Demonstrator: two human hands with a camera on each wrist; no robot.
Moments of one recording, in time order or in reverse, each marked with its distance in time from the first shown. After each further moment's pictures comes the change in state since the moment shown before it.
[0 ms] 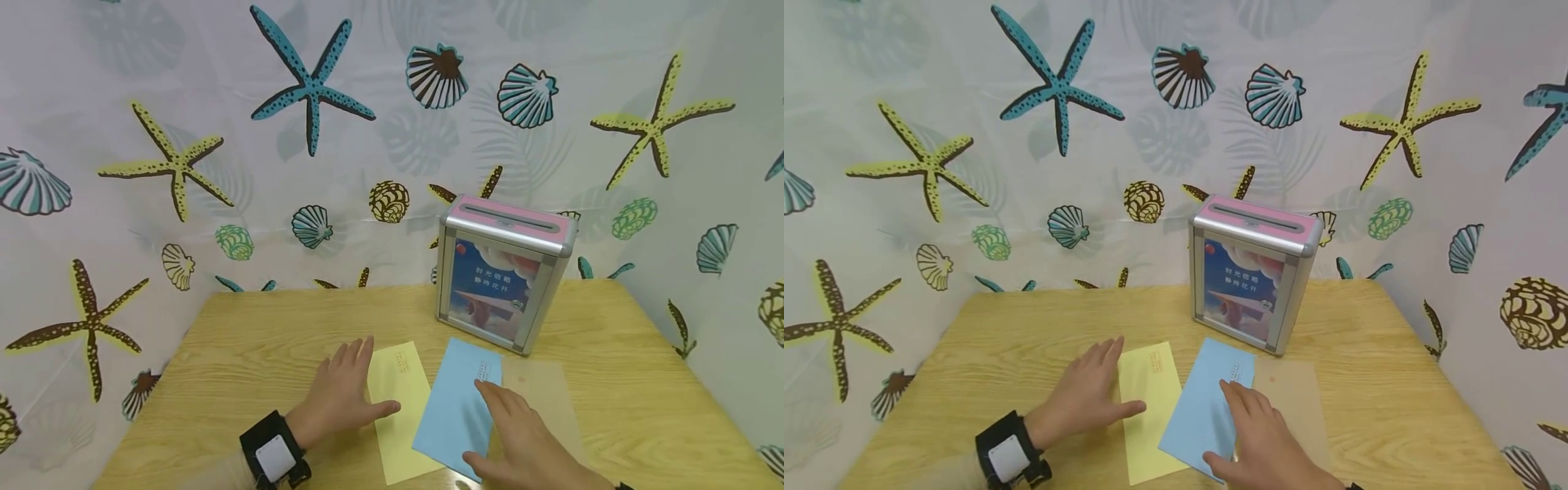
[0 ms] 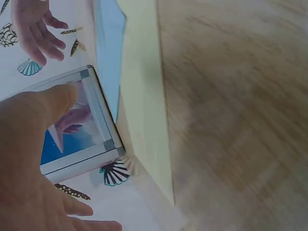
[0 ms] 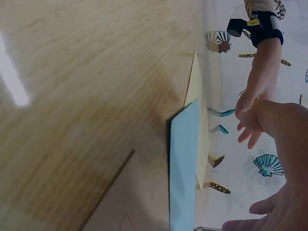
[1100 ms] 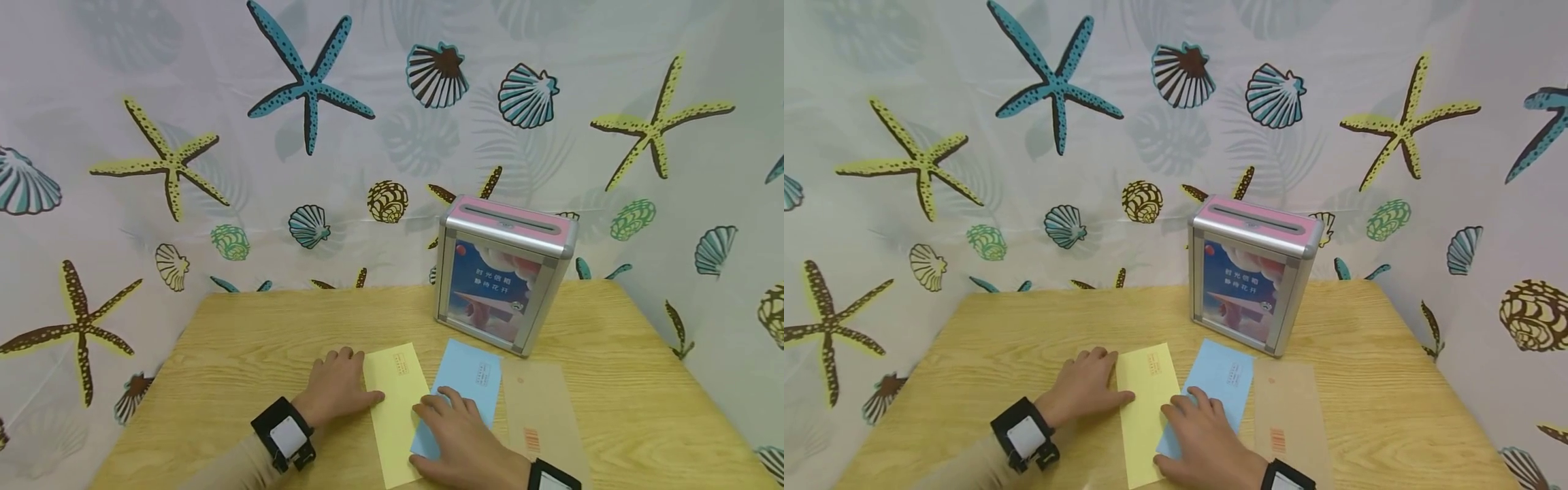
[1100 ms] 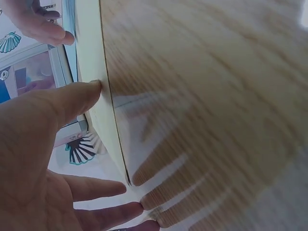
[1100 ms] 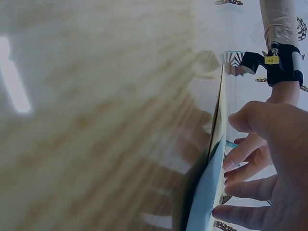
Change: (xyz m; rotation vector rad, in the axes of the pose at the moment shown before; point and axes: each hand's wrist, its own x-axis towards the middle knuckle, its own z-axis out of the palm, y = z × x) left_hand 0.026 -0.027 0.023 0.115 -0.060 -0.077; right_hand 0.044 -0.028 0.060 -0.095 -0.218 -0.101
